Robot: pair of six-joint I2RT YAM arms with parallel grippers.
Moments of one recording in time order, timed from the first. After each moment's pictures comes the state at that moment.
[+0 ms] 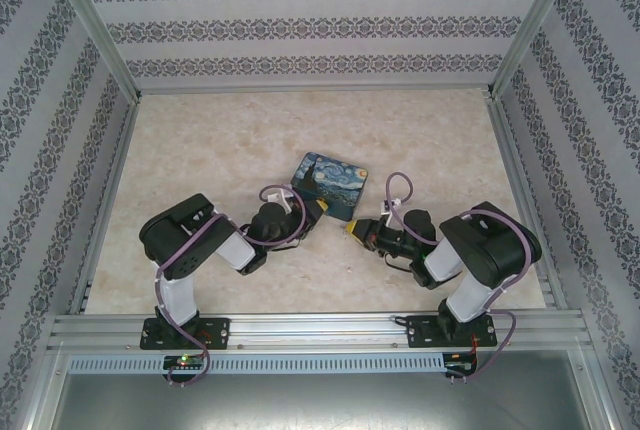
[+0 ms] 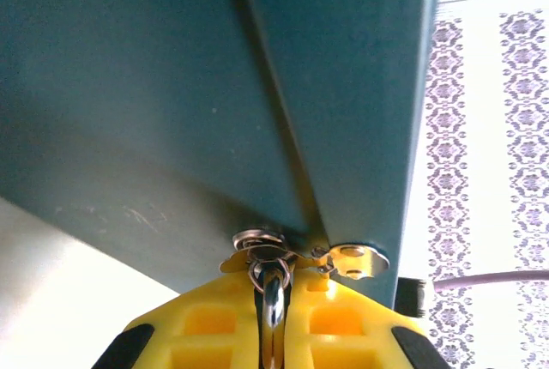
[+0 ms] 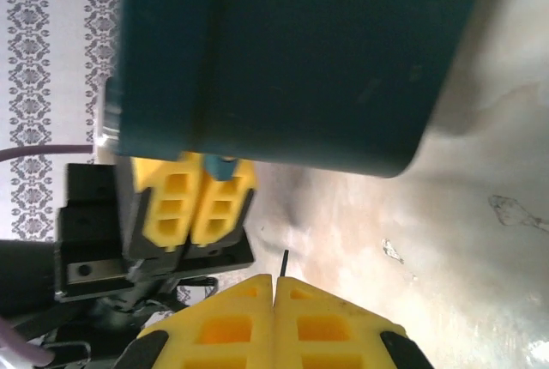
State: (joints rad) left arm -0.72 1.86 0.48 1.14 0.10 -1.40; right arm 0.44 1.68 0.13 1.22 -0.63 1.26
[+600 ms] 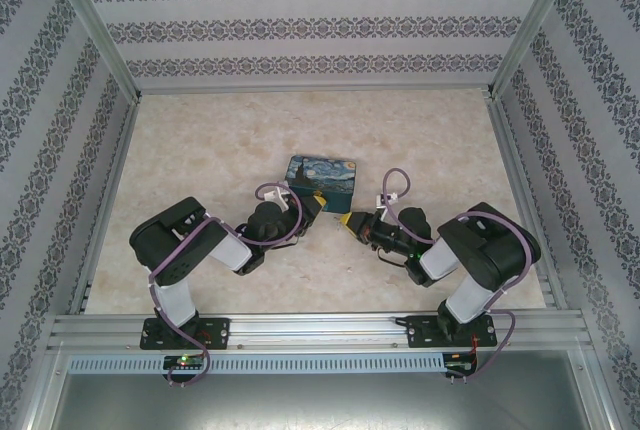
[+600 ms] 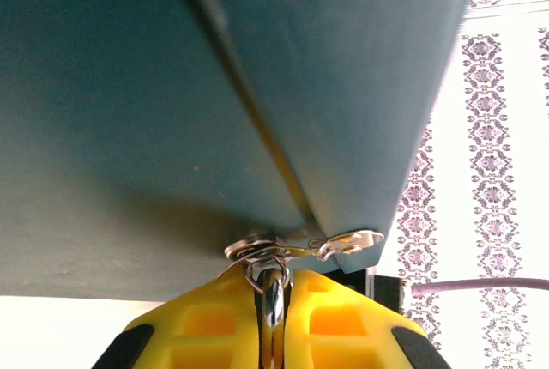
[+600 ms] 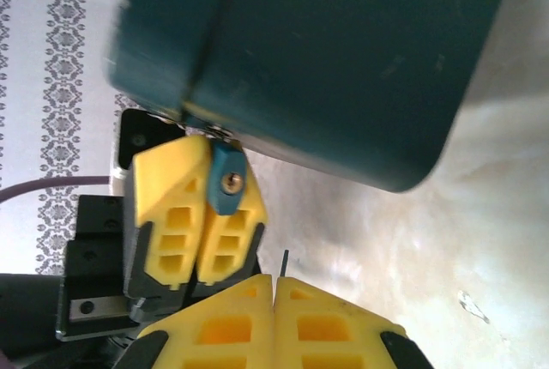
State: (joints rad) left arm -0.72 1.81 0.47 1.14 0.08 -1.43; right arm 0.49 1.66 0.17 1.25 -0.53 1.31
